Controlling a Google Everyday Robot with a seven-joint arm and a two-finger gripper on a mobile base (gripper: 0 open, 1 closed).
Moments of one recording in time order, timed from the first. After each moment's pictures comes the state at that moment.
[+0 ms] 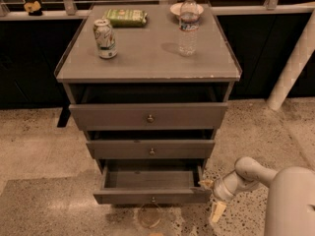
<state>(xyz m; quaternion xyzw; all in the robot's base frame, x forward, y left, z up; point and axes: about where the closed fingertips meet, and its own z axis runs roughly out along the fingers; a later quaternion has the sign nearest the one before) 0.486 -0.234 0.276 -0.67 0.67 0.27 0.18</state>
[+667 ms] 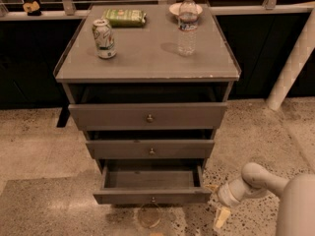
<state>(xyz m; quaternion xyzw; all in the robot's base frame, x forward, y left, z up) 0.471 -0.244 0.276 -0.66 0.68 0.27 0.20</state>
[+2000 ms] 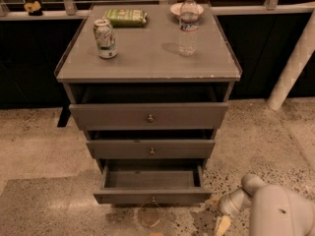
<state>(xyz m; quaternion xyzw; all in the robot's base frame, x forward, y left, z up) 0.434 -0.264 0.194 -0.57 0.72 0.38 0.14</state>
